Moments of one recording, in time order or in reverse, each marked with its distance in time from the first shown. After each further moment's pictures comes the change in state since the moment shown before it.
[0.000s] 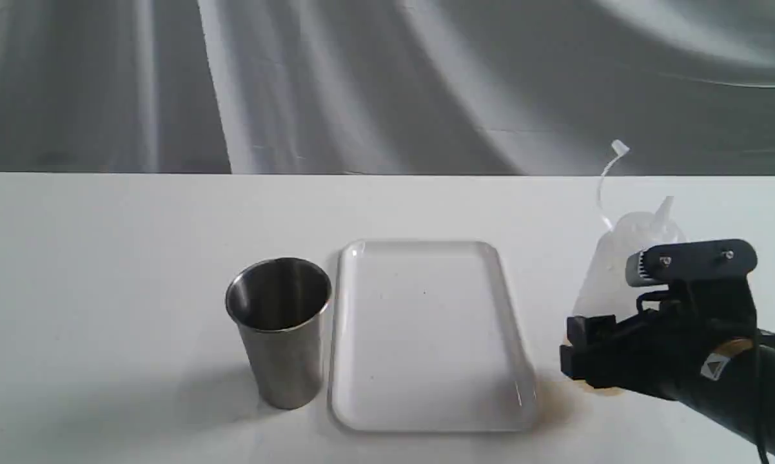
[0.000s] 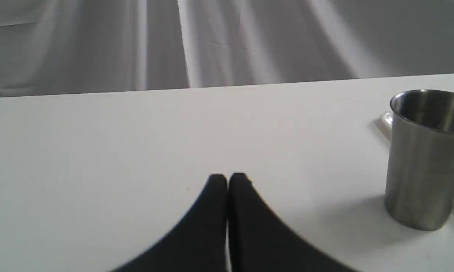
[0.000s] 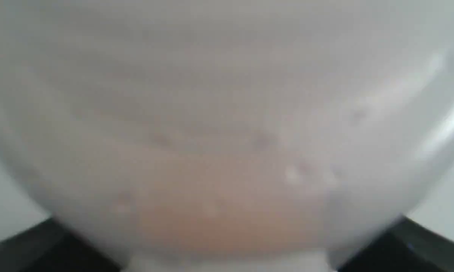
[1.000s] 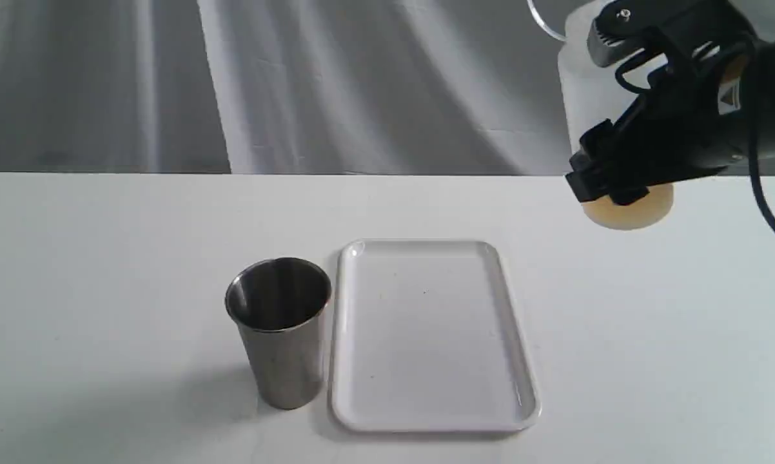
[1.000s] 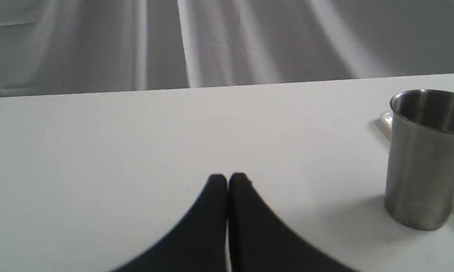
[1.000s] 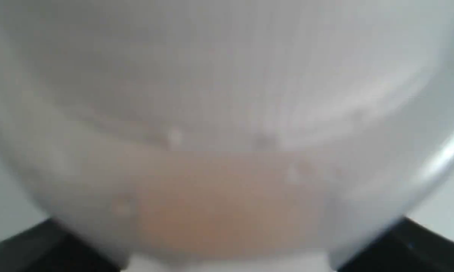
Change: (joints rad) left arm 0.000 0.000 0.000 0.000 0.000 0.000; right arm 0.047 -0.180 -0.669 -0.583 1.009 0.111
